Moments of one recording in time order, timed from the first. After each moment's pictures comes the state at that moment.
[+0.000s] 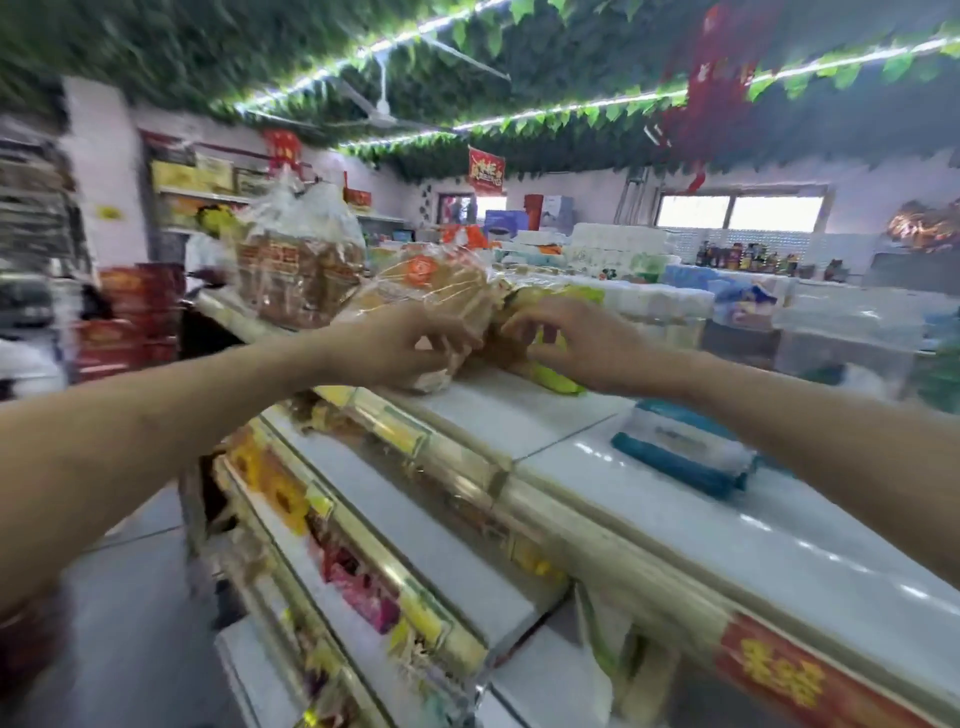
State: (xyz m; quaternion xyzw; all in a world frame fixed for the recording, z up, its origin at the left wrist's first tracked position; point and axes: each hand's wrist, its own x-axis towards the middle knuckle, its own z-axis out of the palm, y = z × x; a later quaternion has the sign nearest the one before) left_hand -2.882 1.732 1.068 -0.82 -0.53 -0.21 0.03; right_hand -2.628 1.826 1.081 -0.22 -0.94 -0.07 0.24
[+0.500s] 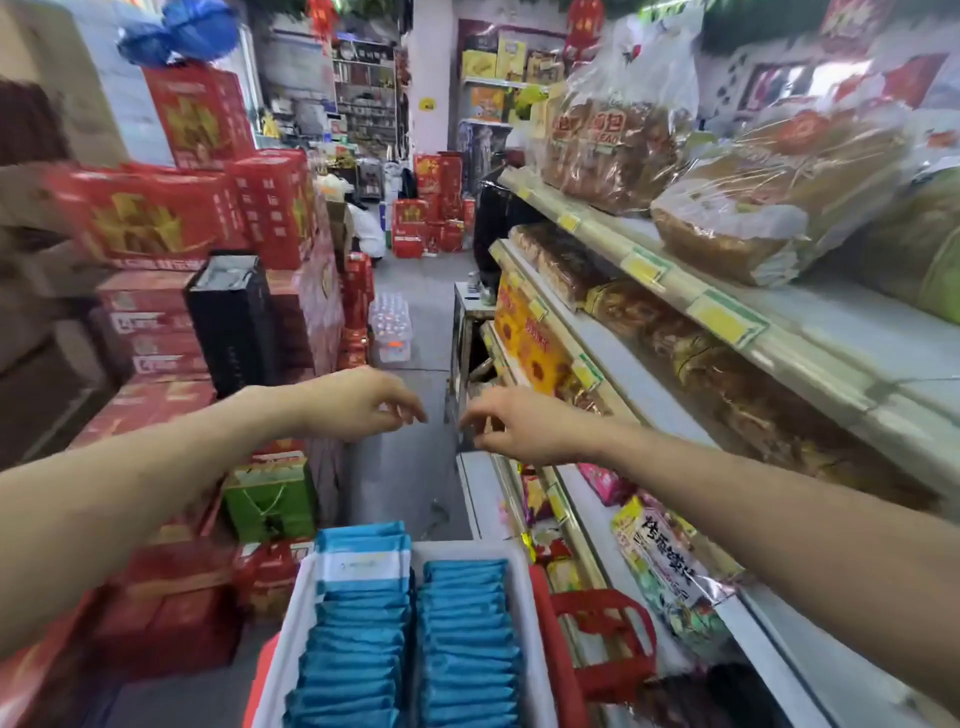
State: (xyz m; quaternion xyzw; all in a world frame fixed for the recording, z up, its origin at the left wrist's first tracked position) left_hand -3.071 1.445 0.853 -0.58 -0.80 -0.11 -0.10; right_hand -2.897 1.651 0.856 0.02 -0.99 0.11 -0.02
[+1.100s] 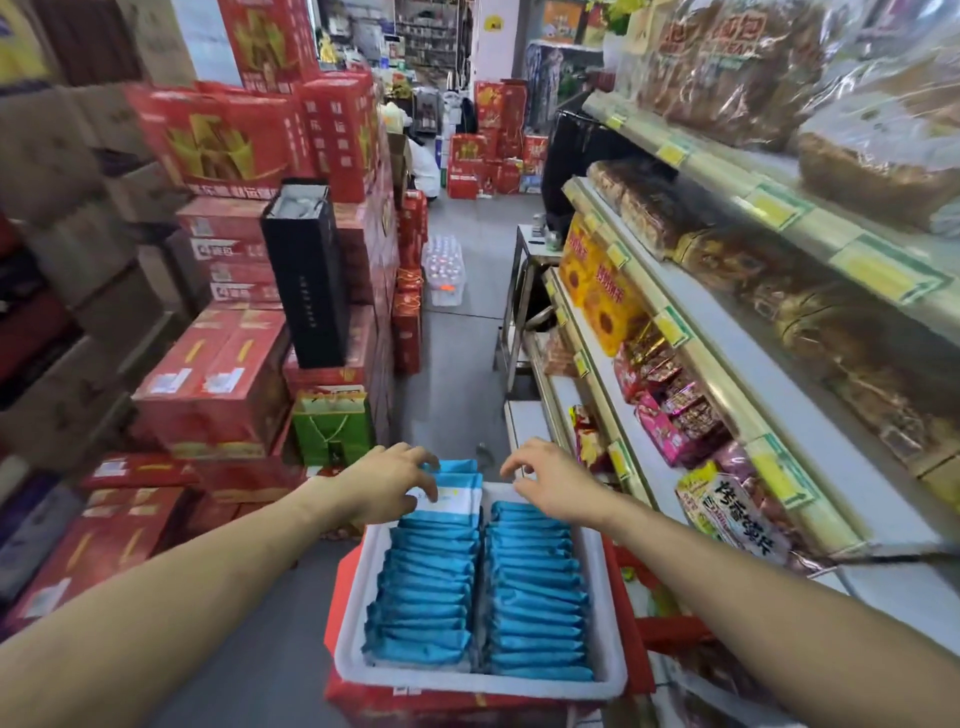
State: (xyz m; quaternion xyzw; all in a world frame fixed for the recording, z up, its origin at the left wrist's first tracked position) left_hand -3.060 1.365 0.667 -0.54 -0.83 0.05 -0.14; right_hand -2.909 1.605 0.685 -0.07 -0.97 0.24 -0.06
